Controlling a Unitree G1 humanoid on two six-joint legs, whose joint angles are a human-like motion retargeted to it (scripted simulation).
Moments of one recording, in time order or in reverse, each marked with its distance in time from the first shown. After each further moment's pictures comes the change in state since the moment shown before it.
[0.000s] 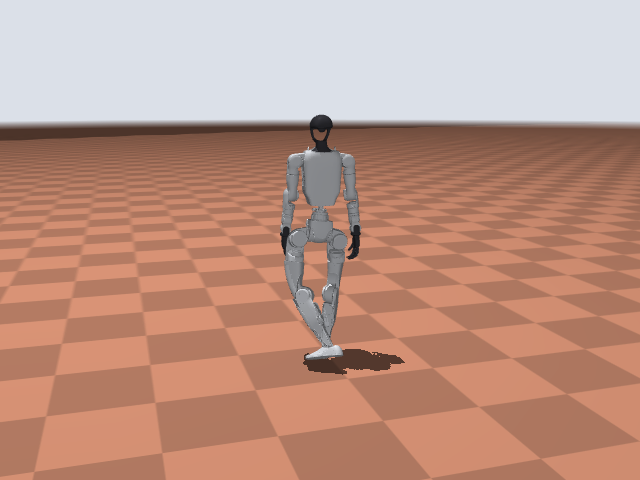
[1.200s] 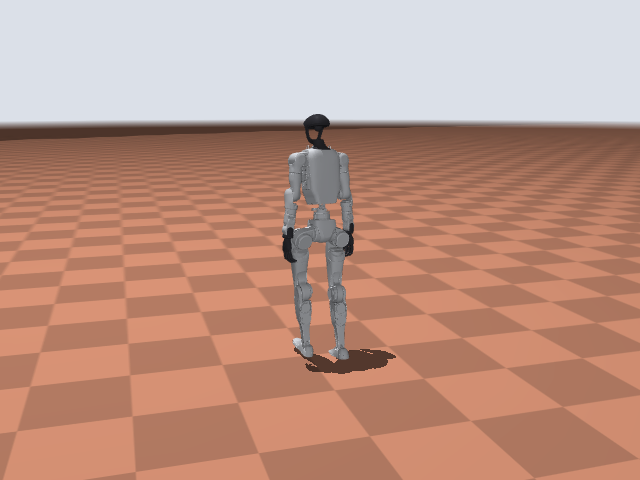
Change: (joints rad) left arm -0.052 0.029 -0.033 0.040 0.027 0.026 0.022; right arm -0.037 -0.016 0.069 -0.091 -0.064 -0.076 0.069; waist 0.162 0.051 0.101; left_leg -0.541 -0.256 -1.044 -0.282 0.229 -0.038; right_leg -0.023 0.043 0.339 0.060 0.083 0.129
